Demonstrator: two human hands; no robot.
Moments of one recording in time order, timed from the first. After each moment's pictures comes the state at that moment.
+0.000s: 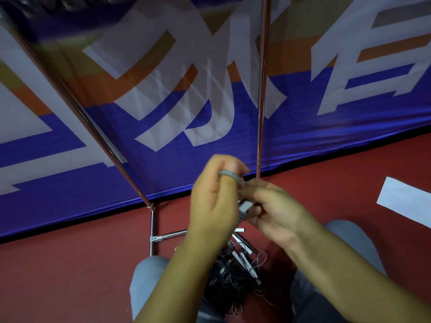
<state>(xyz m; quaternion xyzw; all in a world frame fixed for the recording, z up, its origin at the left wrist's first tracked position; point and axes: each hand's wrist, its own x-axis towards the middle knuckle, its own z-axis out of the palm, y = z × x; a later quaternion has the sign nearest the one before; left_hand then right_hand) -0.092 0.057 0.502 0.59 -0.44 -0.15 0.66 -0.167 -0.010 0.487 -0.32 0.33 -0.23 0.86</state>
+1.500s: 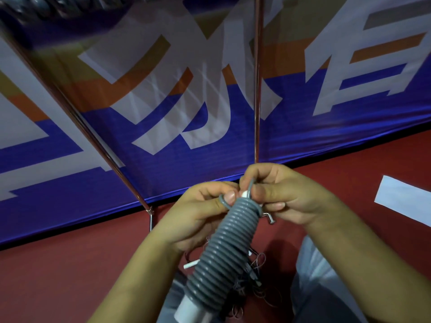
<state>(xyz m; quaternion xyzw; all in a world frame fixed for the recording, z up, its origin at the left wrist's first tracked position) -0.055 0.071 0.498 0.48 -0.35 -0.58 0.56 -0.189 -0.046 0.502 -0.45 0.04 -0.10 0.88</state>
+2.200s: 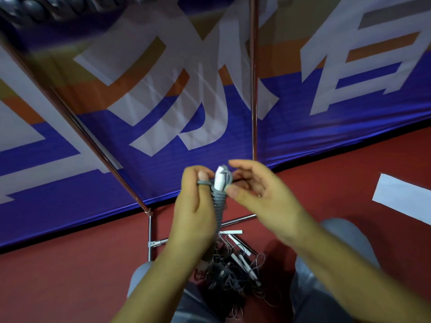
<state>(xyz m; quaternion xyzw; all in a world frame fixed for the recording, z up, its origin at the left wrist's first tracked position) -0.085 0.067 0.499 0.71 -0.37 -0.14 0.58 -0.181 -0.021 0.473 -0.64 0.22 -0.30 0.67</state>
